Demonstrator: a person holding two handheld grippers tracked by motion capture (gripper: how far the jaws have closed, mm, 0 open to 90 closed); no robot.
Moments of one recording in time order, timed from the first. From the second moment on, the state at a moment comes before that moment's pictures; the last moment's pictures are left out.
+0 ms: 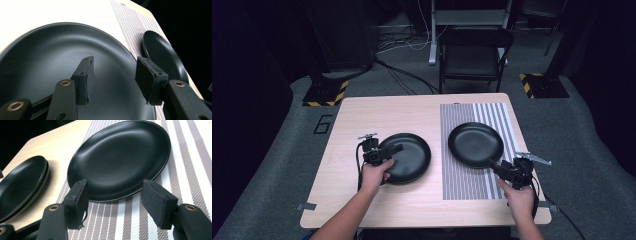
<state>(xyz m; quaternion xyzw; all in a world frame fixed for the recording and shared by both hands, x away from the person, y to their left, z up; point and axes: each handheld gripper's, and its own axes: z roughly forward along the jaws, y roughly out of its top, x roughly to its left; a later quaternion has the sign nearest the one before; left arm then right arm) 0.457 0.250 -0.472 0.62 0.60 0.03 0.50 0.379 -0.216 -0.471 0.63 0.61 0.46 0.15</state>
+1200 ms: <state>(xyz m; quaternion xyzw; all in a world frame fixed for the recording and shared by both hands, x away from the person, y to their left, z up) 0.409 0.369 -0.497 0.71 0.53 0.15 0.43 0.370 -0.215 -0.490 0.57 0.69 0.42 0.18</state>
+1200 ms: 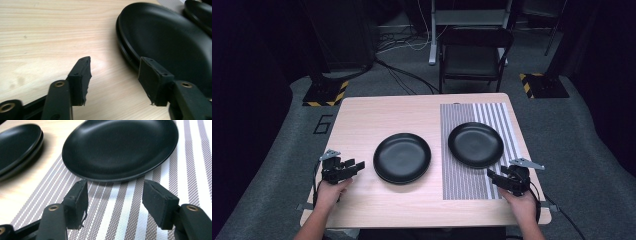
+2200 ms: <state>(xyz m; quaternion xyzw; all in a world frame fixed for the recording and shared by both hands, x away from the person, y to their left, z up) 0.419 0.363 -0.513 0.78 0.49 0.18 0.35 0.366 -0.238 -0.515 0.59 0.68 0.39 0.18</state>
